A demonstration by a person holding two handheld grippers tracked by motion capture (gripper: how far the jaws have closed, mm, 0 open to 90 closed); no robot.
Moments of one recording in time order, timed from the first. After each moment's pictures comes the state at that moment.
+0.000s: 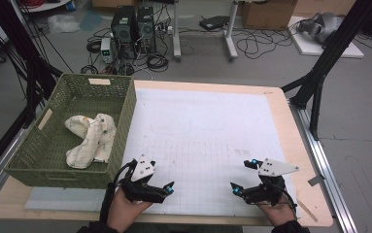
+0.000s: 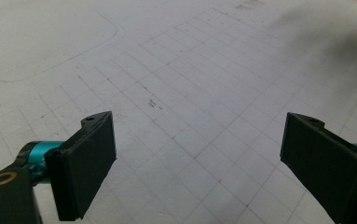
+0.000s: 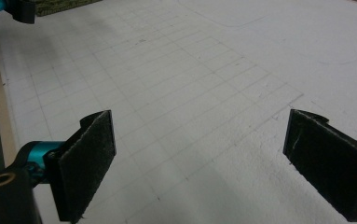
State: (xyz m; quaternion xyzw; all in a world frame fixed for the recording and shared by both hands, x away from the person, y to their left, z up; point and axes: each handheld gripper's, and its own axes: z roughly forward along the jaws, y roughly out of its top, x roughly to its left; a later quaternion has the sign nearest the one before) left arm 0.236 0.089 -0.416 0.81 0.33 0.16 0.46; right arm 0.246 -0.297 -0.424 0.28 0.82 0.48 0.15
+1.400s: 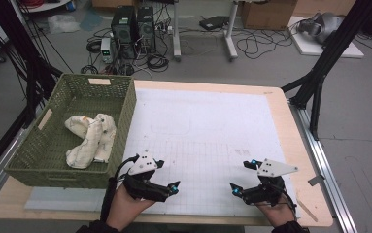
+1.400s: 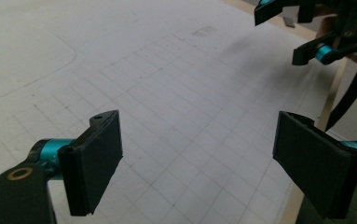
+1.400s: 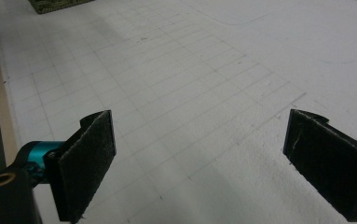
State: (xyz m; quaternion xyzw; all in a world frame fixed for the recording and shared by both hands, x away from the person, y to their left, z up) left arm 0.238 0.083 -0.387 0.80 0.30 0.09 0.51; right arm 0.245 -0.296 -0.425 0.28 0.82 0.47 0.15
